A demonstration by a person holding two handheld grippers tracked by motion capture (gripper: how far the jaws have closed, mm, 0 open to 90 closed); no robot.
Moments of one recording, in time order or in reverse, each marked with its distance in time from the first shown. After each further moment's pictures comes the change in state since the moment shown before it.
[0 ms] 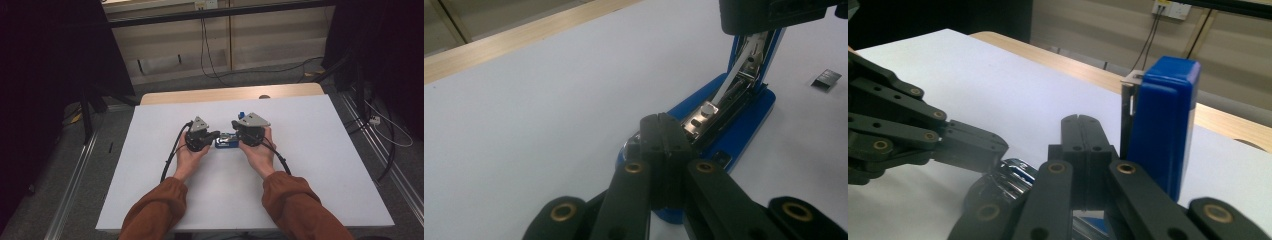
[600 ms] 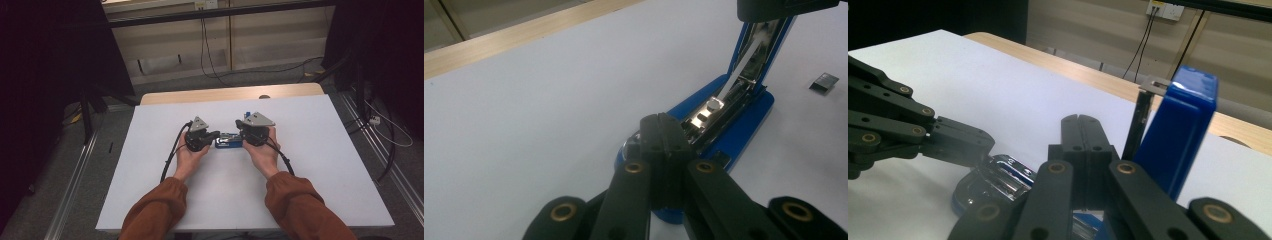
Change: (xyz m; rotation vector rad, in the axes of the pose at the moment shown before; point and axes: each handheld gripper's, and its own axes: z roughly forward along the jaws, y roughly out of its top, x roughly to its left) left arm 0.000 -0.001 0.000 -0.002 -0.005 -0.024; right arm -0.009 -0.001 -0.007 -0.005 -0.009 0.001
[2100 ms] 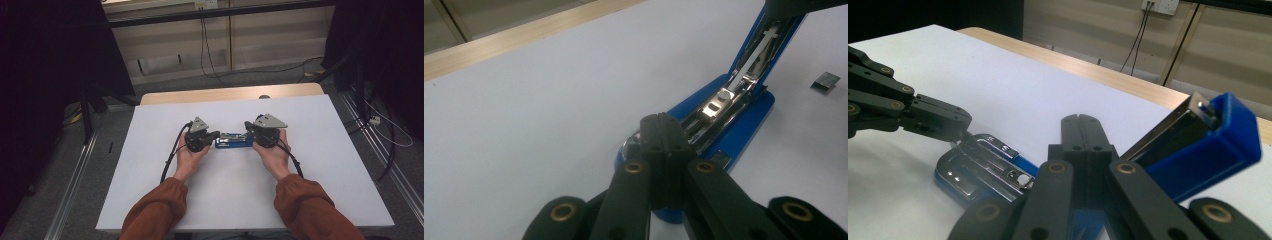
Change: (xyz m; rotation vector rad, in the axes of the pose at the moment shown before) left arm -0.001 -0.001 0.000 -0.004 0.009 0.010; right arm -0.021 -0.012 -0.016 0.006 -0.001 0.016
